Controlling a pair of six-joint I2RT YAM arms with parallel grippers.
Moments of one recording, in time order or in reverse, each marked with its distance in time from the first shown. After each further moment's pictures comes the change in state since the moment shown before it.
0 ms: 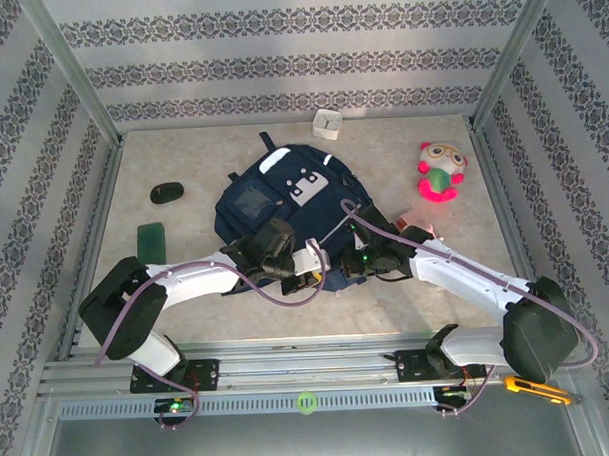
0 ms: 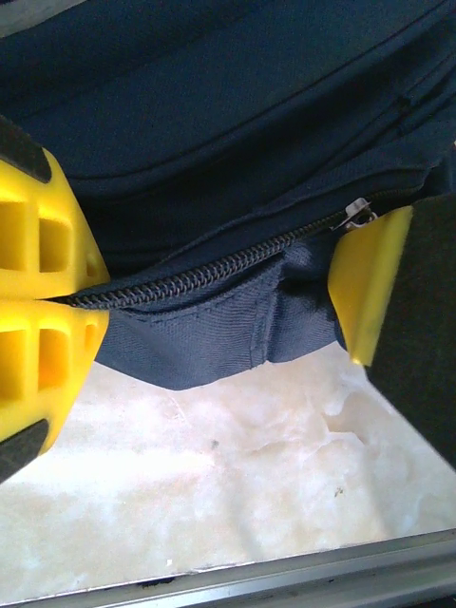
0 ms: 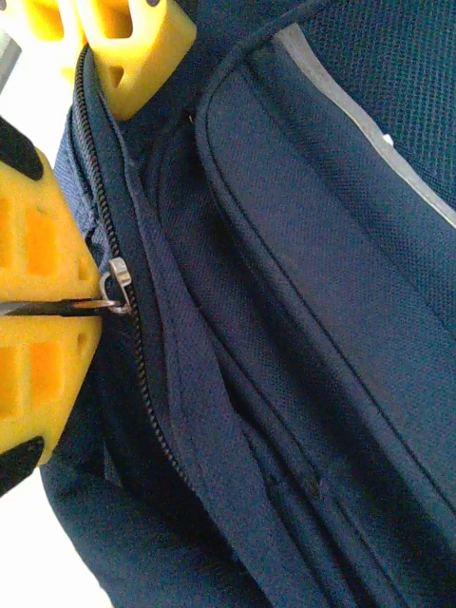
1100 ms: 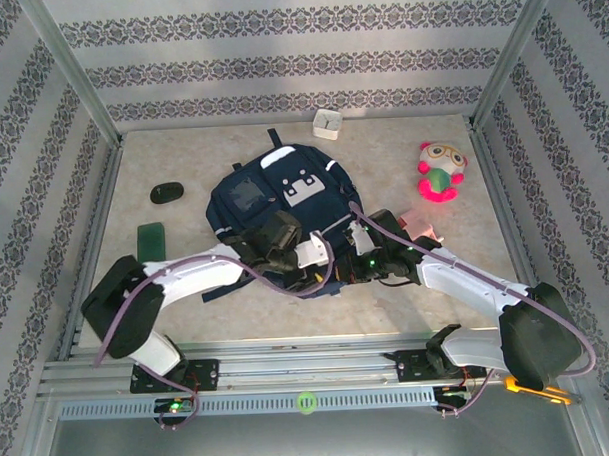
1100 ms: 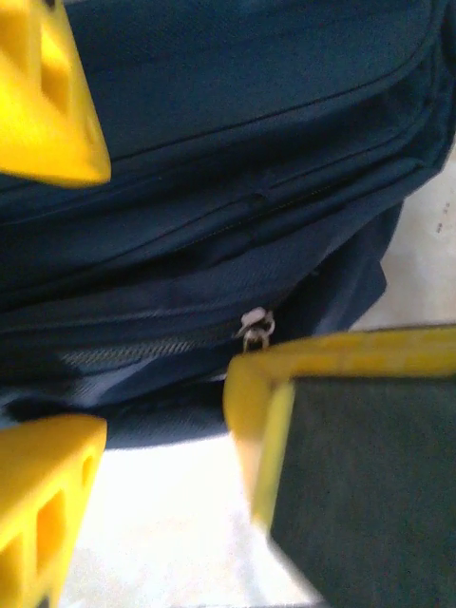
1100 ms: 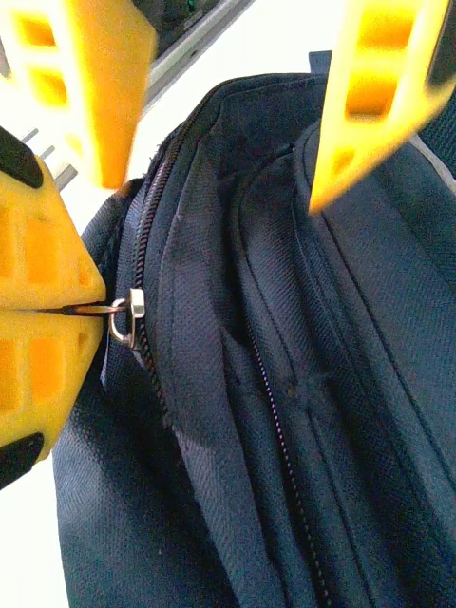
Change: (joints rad) left arm -0.009 0.040 0.126 -0.154 -0.096 -0.019; right arm -0.080 -0.035 -0.150 0.212 -0.350 -0.090
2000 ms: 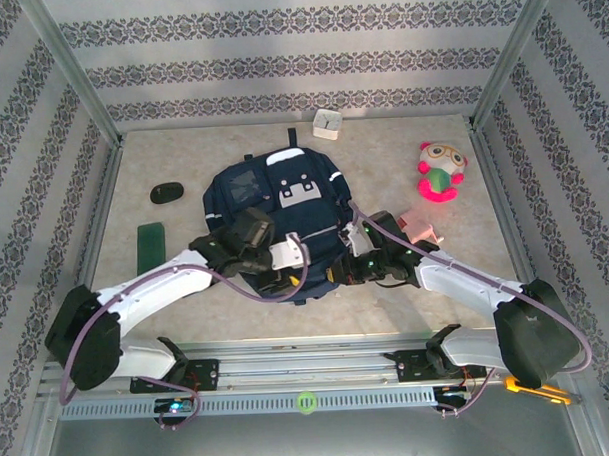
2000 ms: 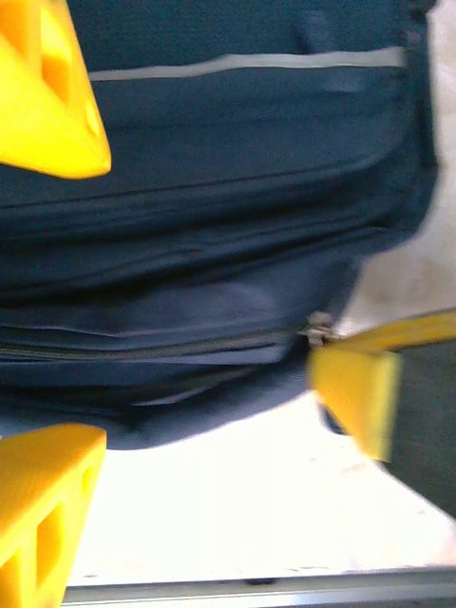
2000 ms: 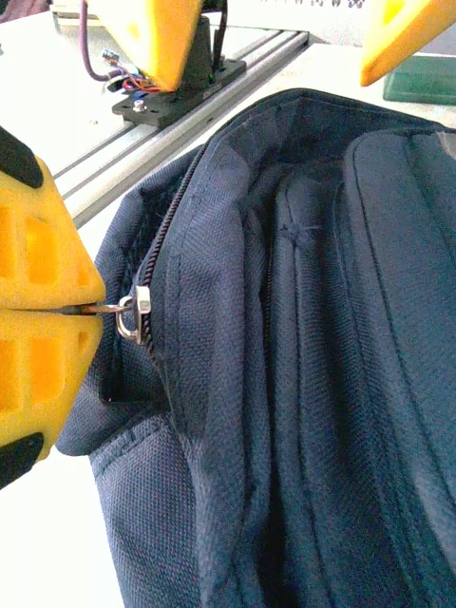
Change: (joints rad) left arm 0.068 -0.233 -0.040 -0.220 -0.005 0.150; right arm -0.003 0.017 -0.050 0.140 -0.135 0.024
